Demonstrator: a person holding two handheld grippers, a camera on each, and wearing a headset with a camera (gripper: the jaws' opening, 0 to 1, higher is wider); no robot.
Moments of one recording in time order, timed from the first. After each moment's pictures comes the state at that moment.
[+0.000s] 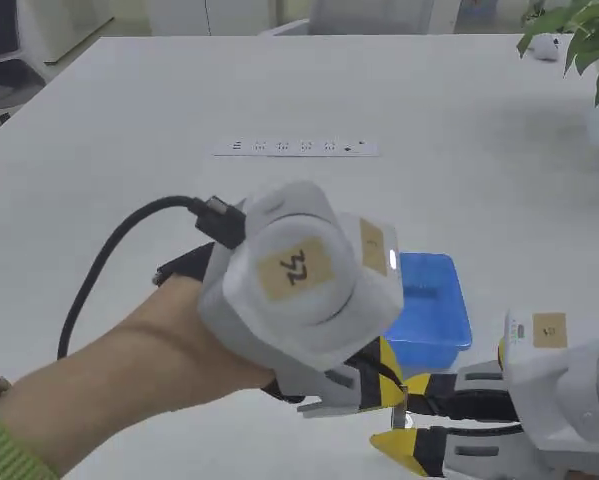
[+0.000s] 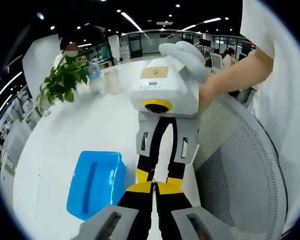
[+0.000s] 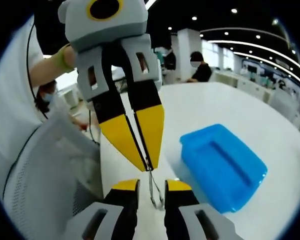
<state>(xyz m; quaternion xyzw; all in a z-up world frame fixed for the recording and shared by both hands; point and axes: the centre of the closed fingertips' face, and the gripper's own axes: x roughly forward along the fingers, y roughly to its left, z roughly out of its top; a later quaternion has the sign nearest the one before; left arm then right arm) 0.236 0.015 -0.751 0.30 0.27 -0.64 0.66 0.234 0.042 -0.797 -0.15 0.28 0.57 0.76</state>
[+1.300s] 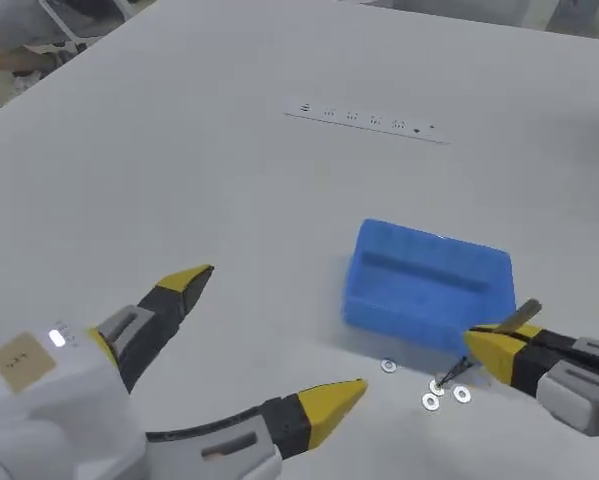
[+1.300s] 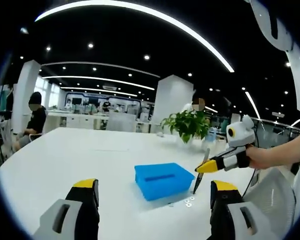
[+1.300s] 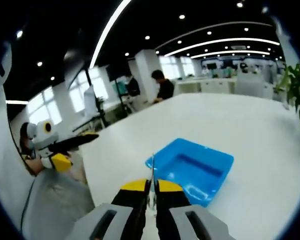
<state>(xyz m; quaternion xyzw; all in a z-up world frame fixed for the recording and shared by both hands) 0.232 0.145 -0.719 -0.06 0.09 -0.23 0.97 0.277 0.006 -0.746 0.01 0.25 0.46 0.85</state>
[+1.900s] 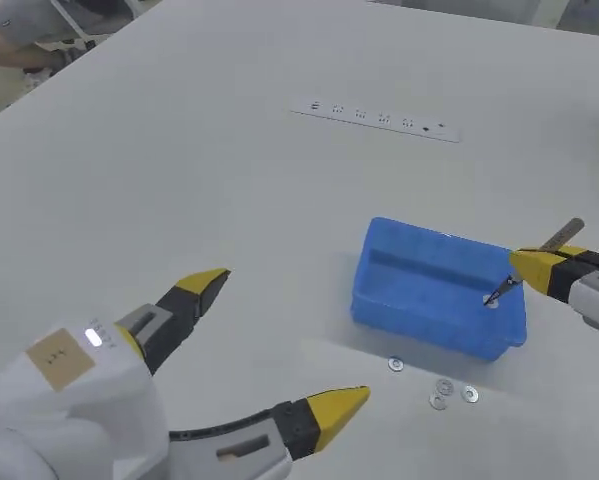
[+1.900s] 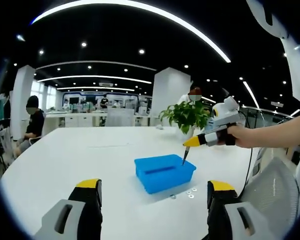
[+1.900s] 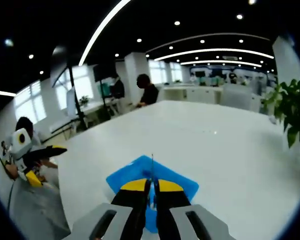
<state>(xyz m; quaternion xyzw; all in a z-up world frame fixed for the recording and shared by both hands) 0.232 0.143 -0.733 -0.02 0.12 -0.23 0.97 0.361 -0.011 -0.747 -0.04 0.24 0.41 0.88</state>
